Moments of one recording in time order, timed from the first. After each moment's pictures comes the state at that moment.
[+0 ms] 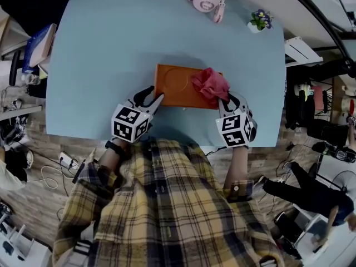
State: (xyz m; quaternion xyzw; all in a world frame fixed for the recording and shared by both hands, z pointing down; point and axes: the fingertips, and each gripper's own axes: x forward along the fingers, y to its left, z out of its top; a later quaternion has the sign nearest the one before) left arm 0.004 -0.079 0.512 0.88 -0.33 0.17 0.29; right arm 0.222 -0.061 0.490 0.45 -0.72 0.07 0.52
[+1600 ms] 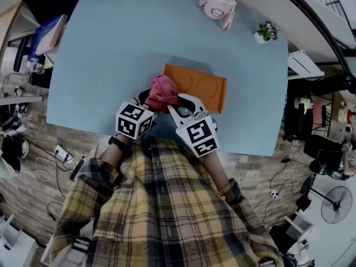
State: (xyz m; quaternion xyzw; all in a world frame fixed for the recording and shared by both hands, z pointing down) left arm 0.004 -0.076 0.513 0.88 -0.36 0.14 0.30; right arm 0.019 -0.046 0.464 0.32 -0.89 0.12 0.30
